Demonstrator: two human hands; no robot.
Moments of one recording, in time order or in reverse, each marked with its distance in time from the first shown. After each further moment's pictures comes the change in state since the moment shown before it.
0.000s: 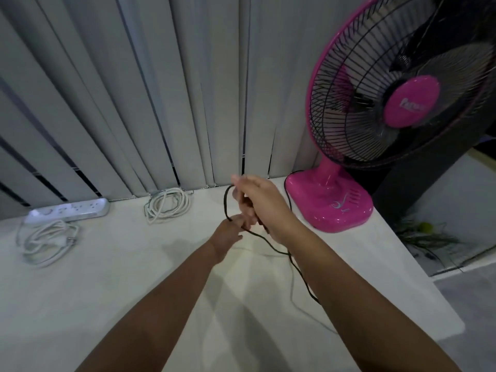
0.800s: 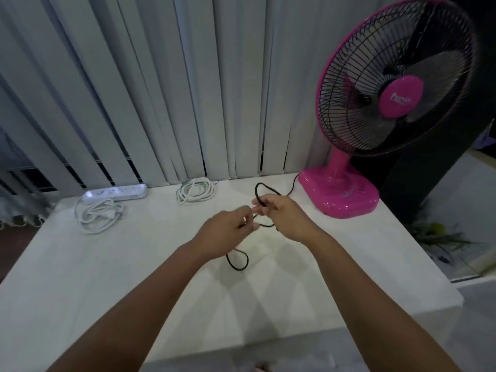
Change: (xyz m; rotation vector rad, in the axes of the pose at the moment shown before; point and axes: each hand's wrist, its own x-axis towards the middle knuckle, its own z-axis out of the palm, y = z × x) left_hand -0.163 0.023 -0.029 0.981 0.185 0.420; right_hand -0.077 0.045 0.009 -0.439 -0.042 0.029
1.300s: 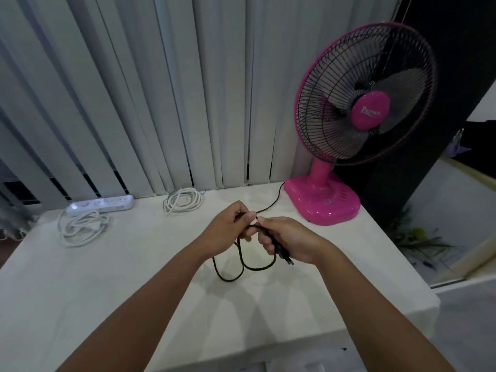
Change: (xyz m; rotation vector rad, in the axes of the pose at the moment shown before) left_hand 0.019 0.030 0.016 -0.679 -0.027 0.009; right_hand -0.035 0.017 -0.032 0.418 -0.322 0.156
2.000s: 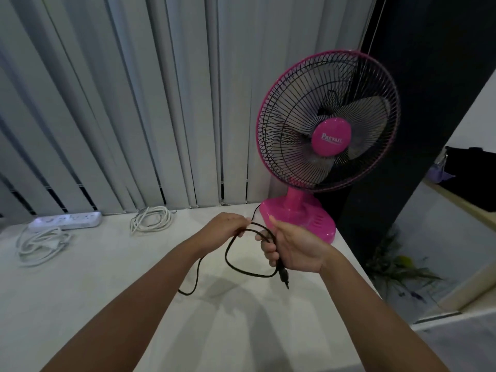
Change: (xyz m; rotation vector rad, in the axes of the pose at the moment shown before) left_hand 0.093 0.042 0.071 0.039 -0.050 -0.058; right_hand -0.024 -0.018 -0.139 0.251 -0.169 0.135
